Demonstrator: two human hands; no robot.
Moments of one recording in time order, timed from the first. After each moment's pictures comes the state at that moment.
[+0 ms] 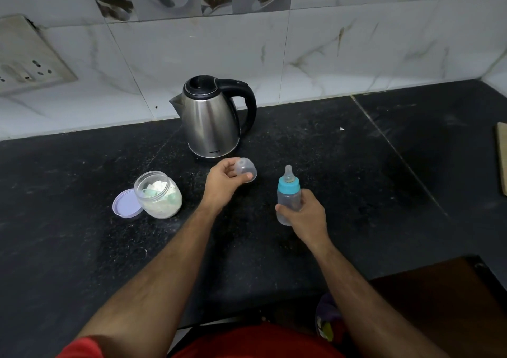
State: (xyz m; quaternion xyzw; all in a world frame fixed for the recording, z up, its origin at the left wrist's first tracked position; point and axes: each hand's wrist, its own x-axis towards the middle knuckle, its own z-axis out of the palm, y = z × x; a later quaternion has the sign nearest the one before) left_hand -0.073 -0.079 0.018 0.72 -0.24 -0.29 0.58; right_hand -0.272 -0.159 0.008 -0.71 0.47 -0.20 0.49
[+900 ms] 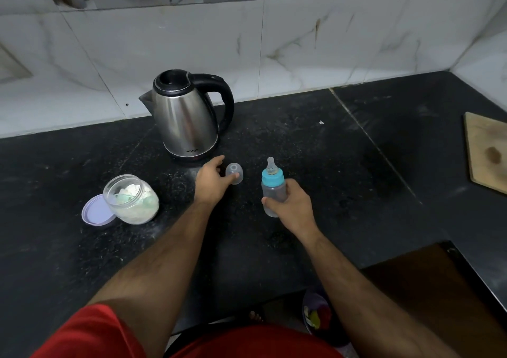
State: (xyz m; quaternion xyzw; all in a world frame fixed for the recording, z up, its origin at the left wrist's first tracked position) left_hand -0.071 -0.114 -0.011 0.84 -0.28 -0.21 0.41; right_hand -0.271 -0.181 0.011 -0.71 0.46 -0.19 0.49
